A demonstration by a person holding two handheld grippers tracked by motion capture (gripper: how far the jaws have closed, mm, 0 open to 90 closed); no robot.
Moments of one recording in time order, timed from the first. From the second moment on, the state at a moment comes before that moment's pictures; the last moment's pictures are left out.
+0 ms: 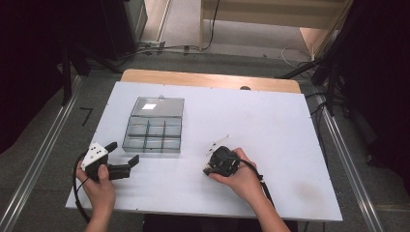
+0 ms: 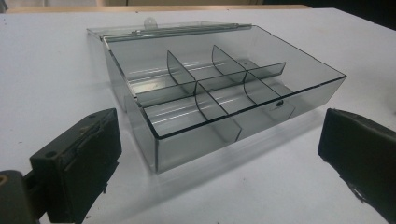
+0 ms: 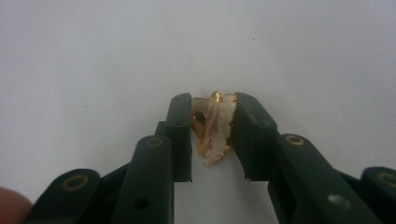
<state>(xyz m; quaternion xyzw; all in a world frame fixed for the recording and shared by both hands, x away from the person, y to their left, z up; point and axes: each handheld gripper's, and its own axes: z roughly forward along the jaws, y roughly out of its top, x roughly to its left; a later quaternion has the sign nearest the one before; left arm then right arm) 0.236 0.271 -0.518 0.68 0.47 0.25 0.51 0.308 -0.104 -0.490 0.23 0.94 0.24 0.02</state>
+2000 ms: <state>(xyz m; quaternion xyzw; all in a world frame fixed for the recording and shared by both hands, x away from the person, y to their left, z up) 0.230 0.272 -0.516 0.68 0.44 0.26 0.53 0.320 -0.099 -0.452 0.22 0.94 0.26 0.00</state>
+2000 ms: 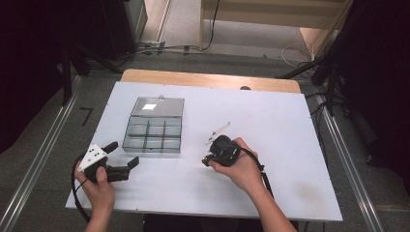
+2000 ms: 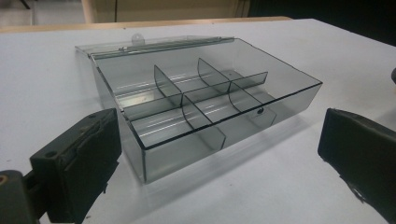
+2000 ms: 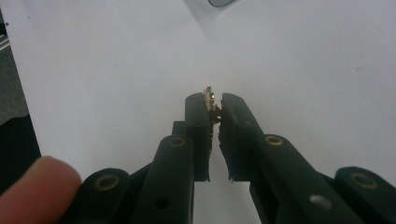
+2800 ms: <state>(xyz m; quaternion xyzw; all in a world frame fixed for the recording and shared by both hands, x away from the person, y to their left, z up) 0.225 0.273 -0.515 0.67 0.42 0.26 0.55 0.339 -0.085 -0.436 0.22 0.94 0.26 0.00</state>
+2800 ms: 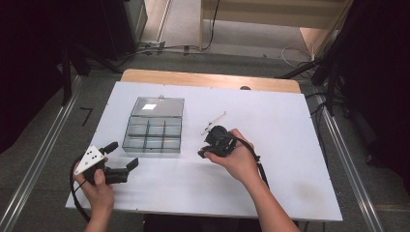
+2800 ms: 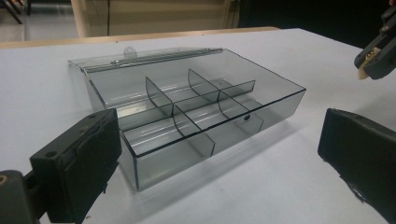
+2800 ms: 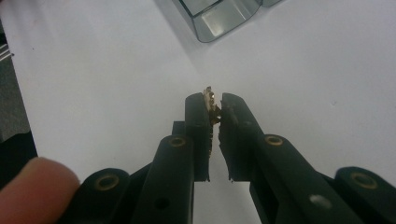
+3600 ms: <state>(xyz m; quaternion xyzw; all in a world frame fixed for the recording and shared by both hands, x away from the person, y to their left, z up) 0.225 0.274 -0.516 0.67 0.42 0.26 0.55 0.368 -0.067 -0.424 0.23 0.94 0.25 -0.02</state>
